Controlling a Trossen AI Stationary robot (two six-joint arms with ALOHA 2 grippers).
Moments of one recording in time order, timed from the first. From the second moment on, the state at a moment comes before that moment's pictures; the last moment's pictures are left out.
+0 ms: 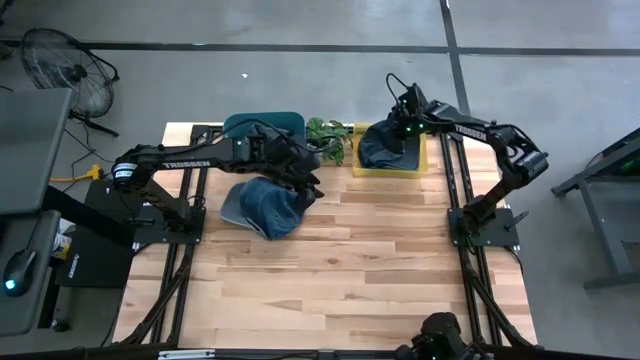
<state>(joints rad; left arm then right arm) 0.14 1.53 1.47 -0.69 0.12 -0.30 -0.96 1.59 1.04 -0.48 -0.12 0.15</state>
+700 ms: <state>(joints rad) 0.14 1.41 1.46 -0.99 -0.17 -0.36 -0.89 1.15 1.04 -0.58 -0.35 0.15</state>
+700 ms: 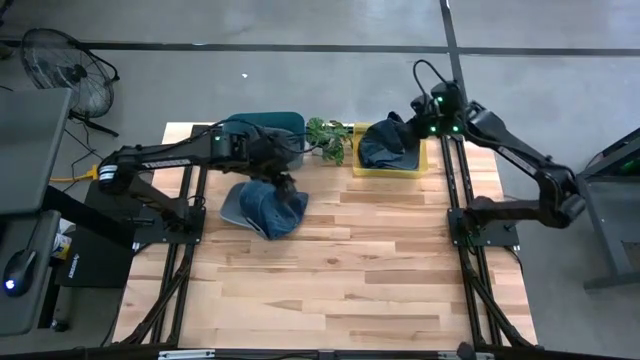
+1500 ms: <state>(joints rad) 0.14 1.04 0.92 -0.90 -0.27 -0.87 -0.65 1.01 1.04 -0.61 -0.35 0.23</state>
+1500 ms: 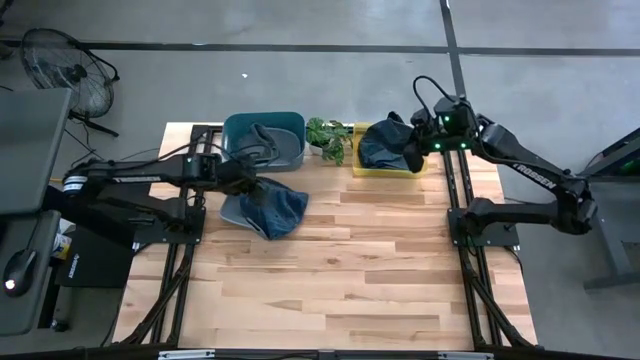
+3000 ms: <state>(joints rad) 0.33 1.03 0.70 -0.85 -0.14 -0.96 -0.53 1.01 1.04 -0.61 -0.30 0.25</state>
